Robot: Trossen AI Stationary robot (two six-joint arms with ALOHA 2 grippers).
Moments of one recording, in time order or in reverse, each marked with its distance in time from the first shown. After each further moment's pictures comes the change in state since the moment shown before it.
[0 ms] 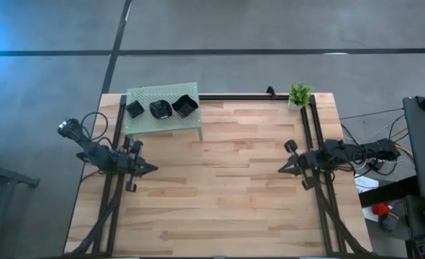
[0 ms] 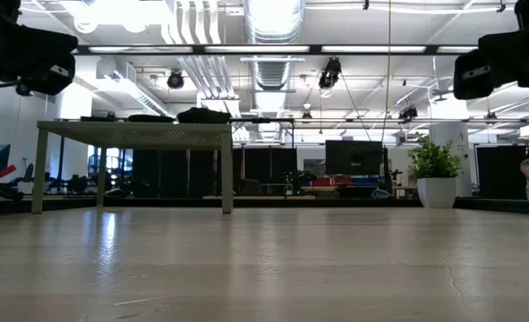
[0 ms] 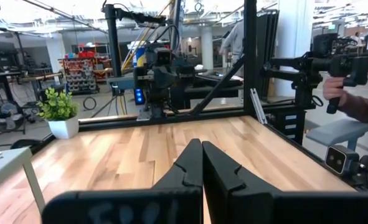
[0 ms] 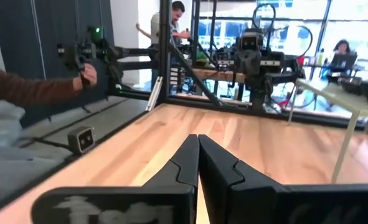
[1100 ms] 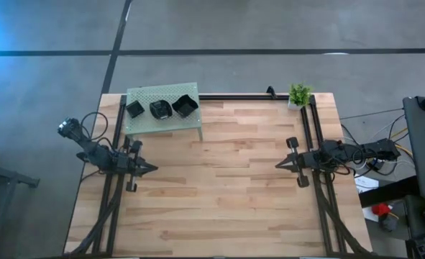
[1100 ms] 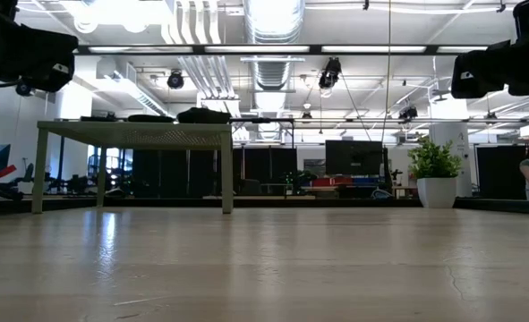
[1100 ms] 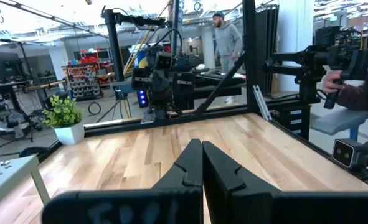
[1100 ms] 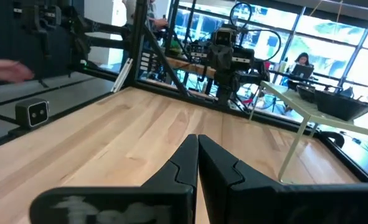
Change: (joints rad) left arm 0.000 0.000 -0.001 0.011 -0.002 0.052; right arm -0.001 0.000 0.000 -0.037 0.116 -0.182
